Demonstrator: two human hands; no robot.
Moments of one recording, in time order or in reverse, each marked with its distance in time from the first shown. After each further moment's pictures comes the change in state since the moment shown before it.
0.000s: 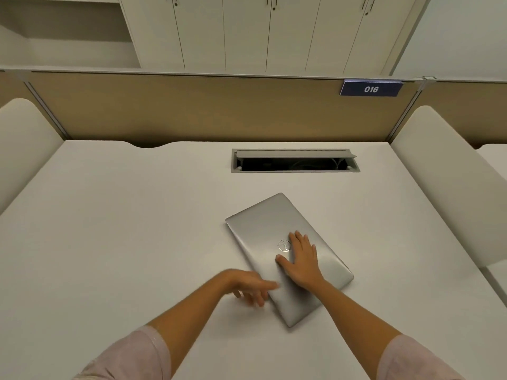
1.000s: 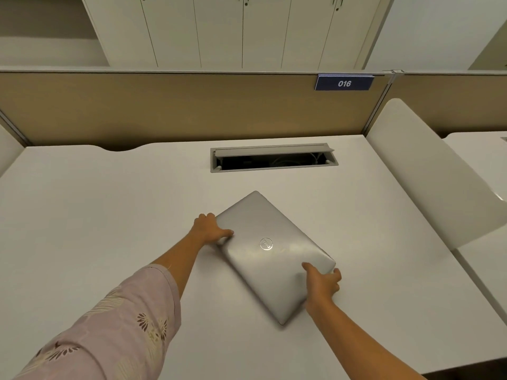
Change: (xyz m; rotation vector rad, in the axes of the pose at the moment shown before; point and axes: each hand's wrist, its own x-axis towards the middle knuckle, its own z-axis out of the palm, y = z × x) left_hand 0.030 -0.010 -0.112 0.088 0.835 0.017; right_hand -0.055 0.011 -0.023 1.038 0.526 0.956
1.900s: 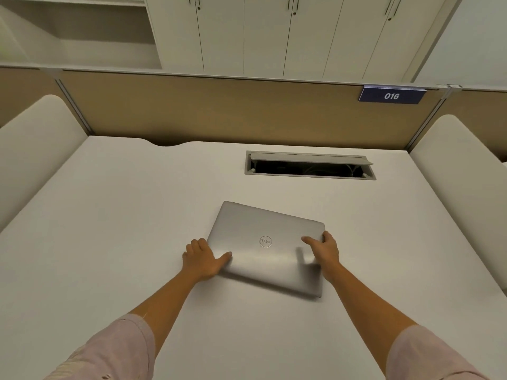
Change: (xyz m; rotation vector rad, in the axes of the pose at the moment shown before) left_hand -0.072 -0.088 0.026 0.032 0.199 -0.159; right_hand 0.029 -0.054 0.067 -0.356 -0.472 -0.372
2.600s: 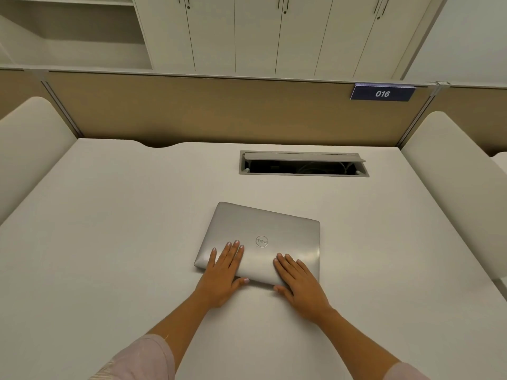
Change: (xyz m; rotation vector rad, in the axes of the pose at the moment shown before) left_hand -0.024 0.006 0.049 0.276 0.006 0.650; right_hand -0.044 0.084 0.012 -1.106 -0.299 -0.923
